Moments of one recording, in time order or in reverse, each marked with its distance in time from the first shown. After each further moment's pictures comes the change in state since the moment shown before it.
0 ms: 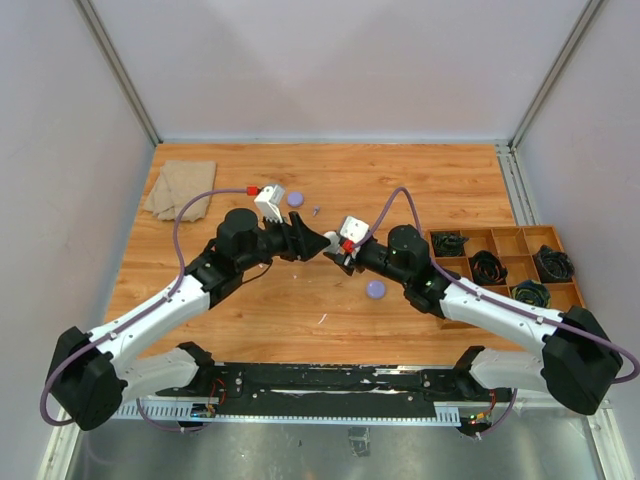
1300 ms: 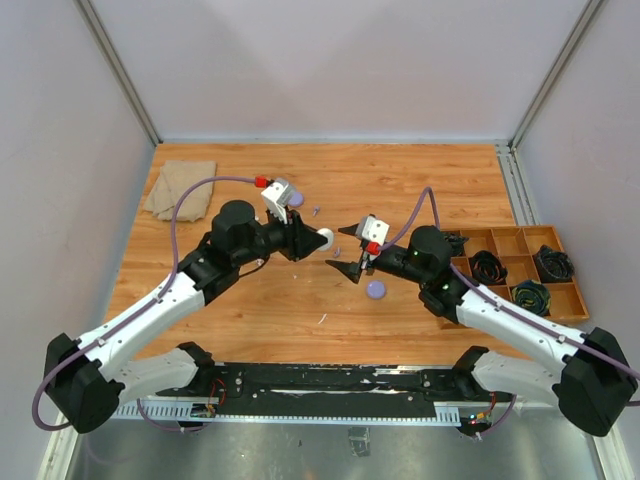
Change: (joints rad) left arm -0.020 -0.007 0.095 -0.085 0.067 0.230; right arm -0.051 -0.119 -0.035 0.028 -0.196 0.061
